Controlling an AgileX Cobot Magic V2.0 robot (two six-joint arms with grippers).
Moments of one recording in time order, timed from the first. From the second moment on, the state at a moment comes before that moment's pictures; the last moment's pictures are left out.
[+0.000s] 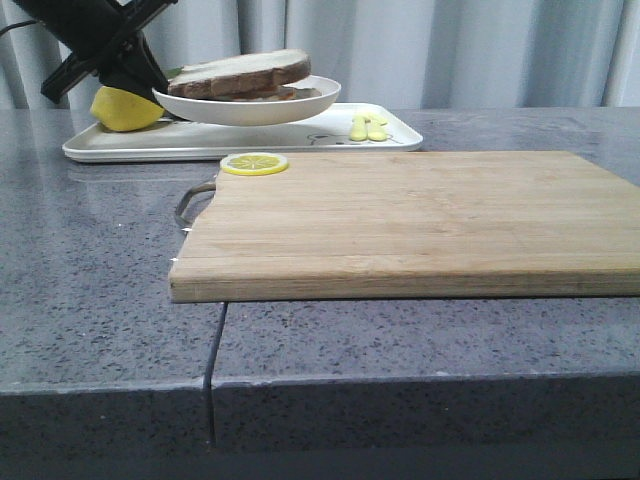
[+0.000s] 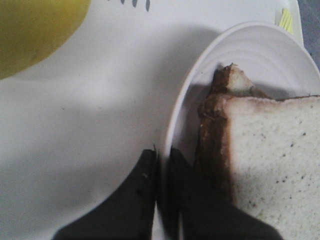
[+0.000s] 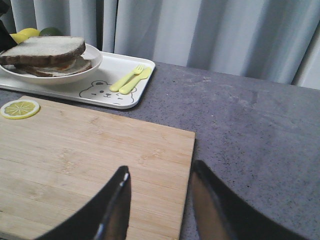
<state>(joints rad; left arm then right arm) -0.05 2.21 -2.07 -0.70 0.98 -0.02 0.25 0.37 -0.44 -0.01 0.30 -0.05</state>
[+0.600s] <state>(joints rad) -0.05 2.25 -2.07 -0.70 0.93 -0.06 0.25 0.37 -0.44 -0.01 0.30 -0.05</state>
